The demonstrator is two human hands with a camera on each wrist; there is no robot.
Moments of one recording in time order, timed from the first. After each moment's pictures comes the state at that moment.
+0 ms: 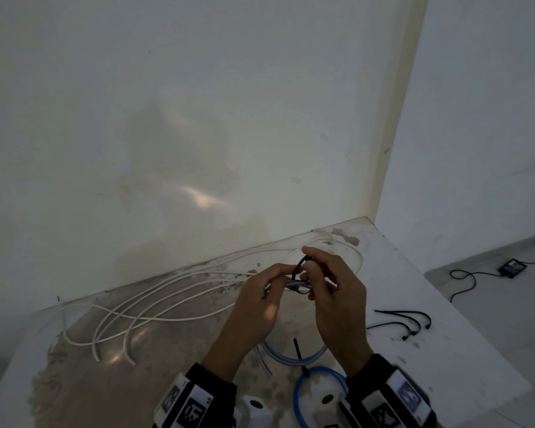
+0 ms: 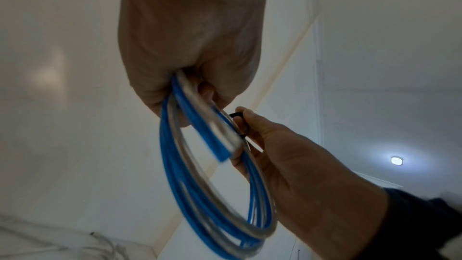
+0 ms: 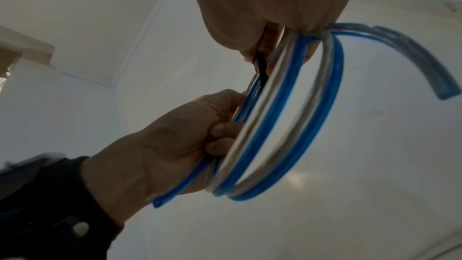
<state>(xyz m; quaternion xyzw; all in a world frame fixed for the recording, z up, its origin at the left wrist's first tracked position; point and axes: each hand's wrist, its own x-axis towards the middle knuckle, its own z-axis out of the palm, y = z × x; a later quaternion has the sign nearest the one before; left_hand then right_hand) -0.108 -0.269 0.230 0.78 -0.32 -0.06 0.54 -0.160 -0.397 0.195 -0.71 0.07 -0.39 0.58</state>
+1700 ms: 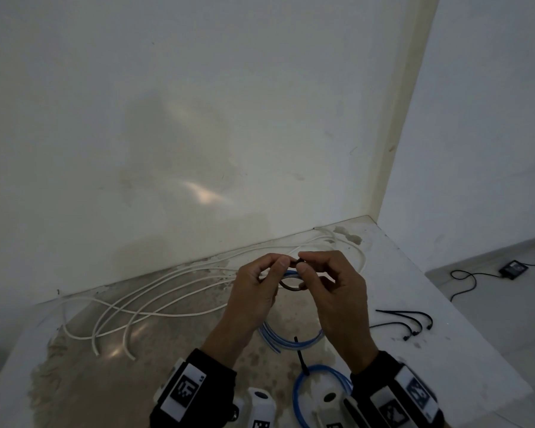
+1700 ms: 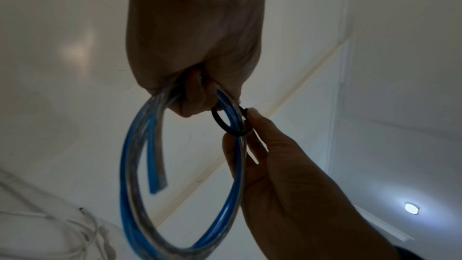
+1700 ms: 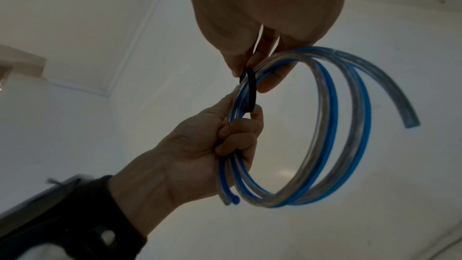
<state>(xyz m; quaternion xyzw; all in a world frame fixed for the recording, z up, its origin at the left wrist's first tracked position) -0.097 -0.271 0.233 0.71 -0.21 -0.09 0.66 -0.159 -0.396 0.205 -0.69 0.03 -0.35 0.63</state>
